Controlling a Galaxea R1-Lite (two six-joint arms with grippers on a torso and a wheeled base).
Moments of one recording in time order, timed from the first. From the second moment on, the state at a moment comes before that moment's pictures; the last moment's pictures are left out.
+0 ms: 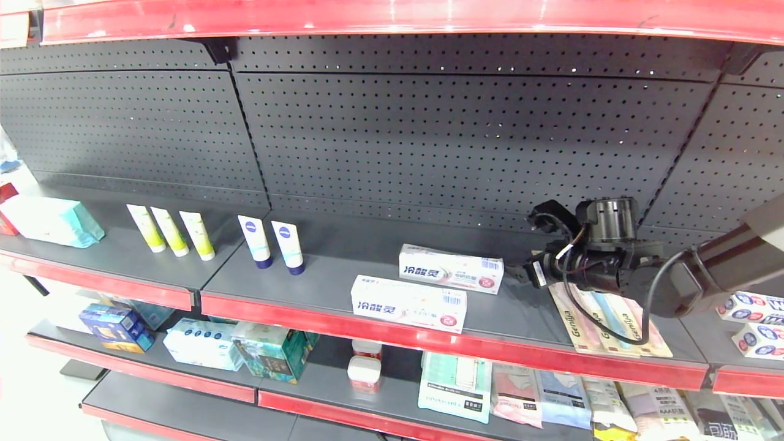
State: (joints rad) left arm -0.20 0.10 0.00 0.00 0.01 0.01; right arm 0.21 2.04 -0.93 -0.57 -0.01 -0.29
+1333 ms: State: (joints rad) left arm -0.20 0.10 0.00 0.00 0.01 0.01; right arm 0.27 2.07 -0.99 -0.57 -0.03 -0.27
